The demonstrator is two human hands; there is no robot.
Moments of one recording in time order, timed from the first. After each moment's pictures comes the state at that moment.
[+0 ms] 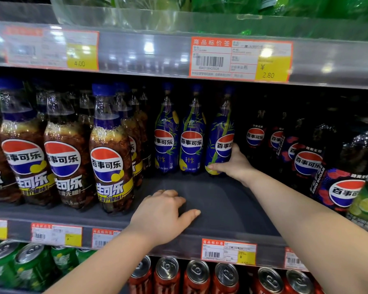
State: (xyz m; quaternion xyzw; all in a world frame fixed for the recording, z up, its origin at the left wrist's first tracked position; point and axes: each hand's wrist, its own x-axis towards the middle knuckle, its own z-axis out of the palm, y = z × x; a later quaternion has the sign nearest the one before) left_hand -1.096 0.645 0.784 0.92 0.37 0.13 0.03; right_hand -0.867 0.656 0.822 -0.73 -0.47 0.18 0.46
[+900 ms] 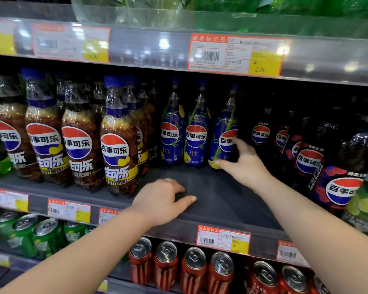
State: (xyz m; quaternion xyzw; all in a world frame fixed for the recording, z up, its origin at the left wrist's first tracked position) left_hand -1.097 0.644 0.788 0.90 0.39 0.16 0.07; right_hand -0.895 0.599 0.845 -0.75 -0.53 0.09 0.39
